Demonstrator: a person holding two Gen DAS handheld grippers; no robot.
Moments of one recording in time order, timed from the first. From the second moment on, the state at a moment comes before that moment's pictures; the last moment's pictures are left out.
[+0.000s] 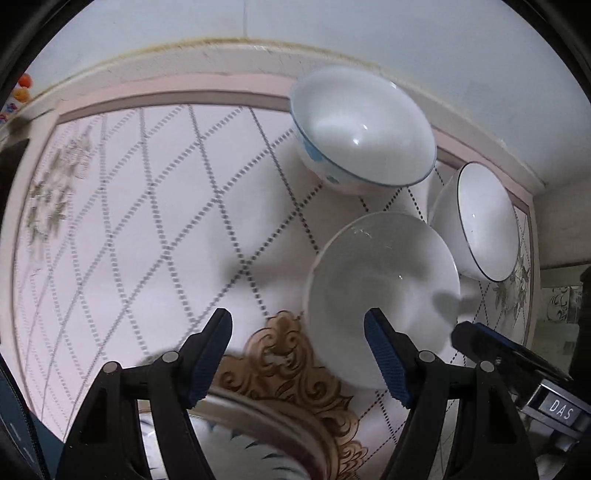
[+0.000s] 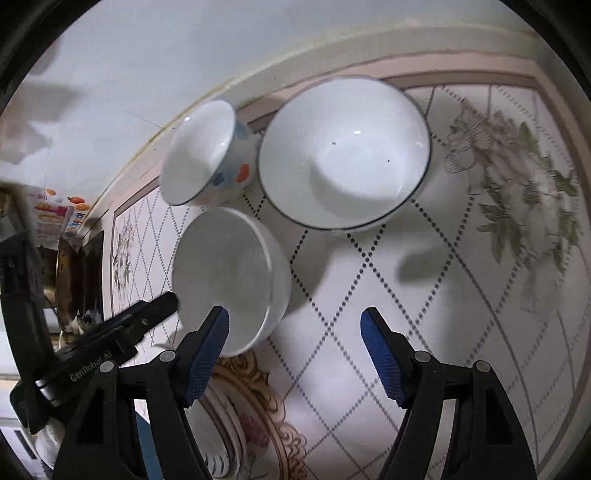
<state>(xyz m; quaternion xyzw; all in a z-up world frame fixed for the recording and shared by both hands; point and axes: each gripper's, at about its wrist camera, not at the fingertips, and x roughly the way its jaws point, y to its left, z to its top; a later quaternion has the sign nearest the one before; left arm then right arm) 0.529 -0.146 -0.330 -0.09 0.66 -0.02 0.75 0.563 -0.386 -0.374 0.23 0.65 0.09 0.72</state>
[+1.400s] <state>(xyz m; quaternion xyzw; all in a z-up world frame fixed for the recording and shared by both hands) 0.458 -0.195 -0.281 -0.07 0.63 -0.12 0.76 0.486 -0.386 -0.331 0.22 0.62 0.11 0.74</state>
